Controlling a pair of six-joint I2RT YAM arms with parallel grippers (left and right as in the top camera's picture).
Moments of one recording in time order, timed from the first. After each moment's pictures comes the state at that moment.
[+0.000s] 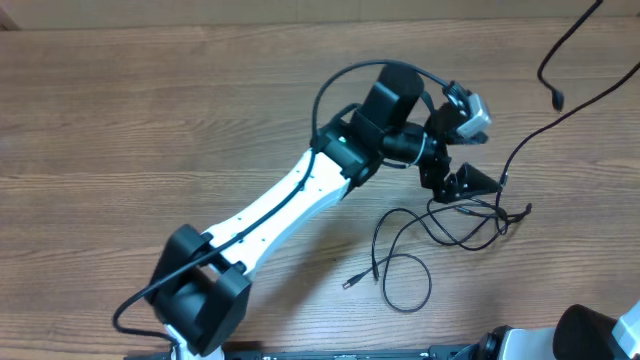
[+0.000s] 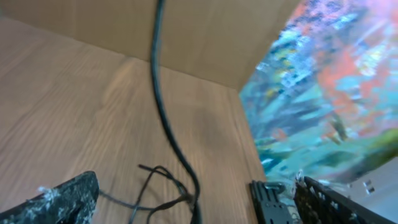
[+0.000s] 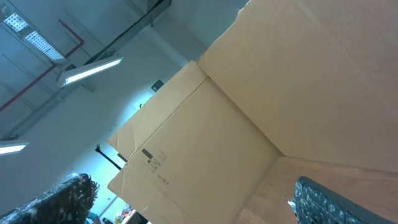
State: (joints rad) left arm -0.77 1.89 1.57 -0.07 0.94 -0.05; right arm -0.41 1.58 2.21 0.19 -1.31 1.59
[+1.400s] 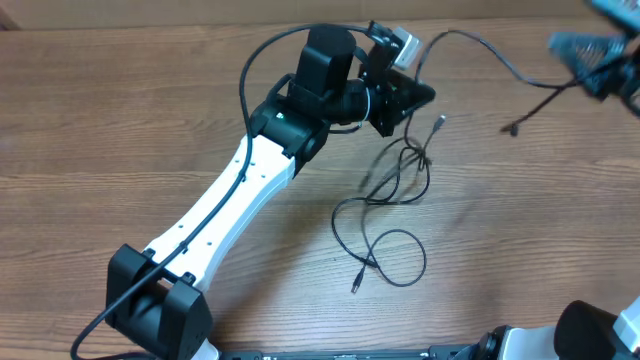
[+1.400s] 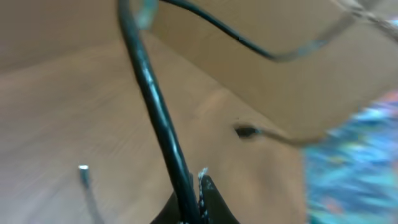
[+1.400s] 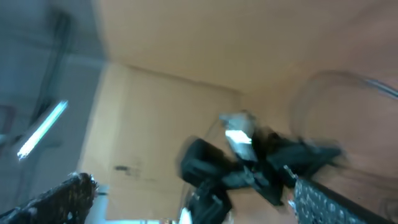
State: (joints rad) left arm -0.57 1.76 1.57 -0.17 0.66 -0.25; right arm -0.41 1.60 2.21 -1.29 -1.26 0.62
